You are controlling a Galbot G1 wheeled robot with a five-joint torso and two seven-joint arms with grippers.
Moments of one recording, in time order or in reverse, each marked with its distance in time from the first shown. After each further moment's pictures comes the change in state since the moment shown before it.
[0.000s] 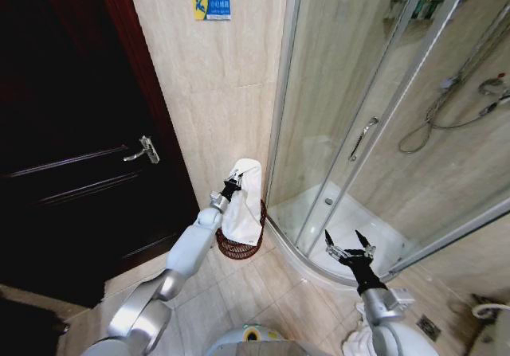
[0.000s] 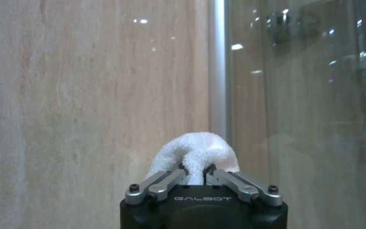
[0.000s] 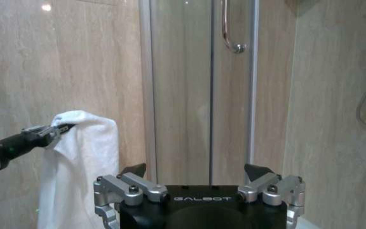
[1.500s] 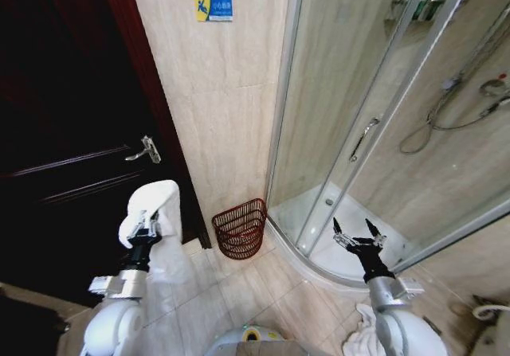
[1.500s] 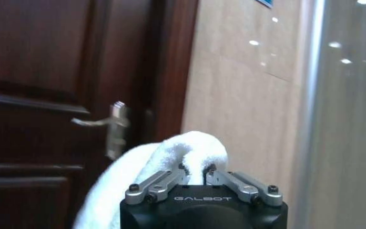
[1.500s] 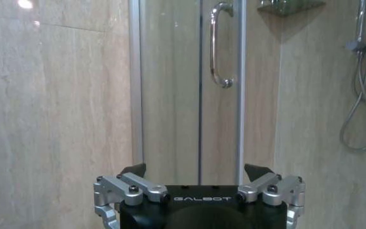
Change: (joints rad) left arm 1.144 0.106 -0.637 -1.331 -0.065 0.335 -0.105; right arm 0.033 -0.027 0.003 0.077 0.024 -0.045 0.082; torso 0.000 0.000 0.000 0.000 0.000
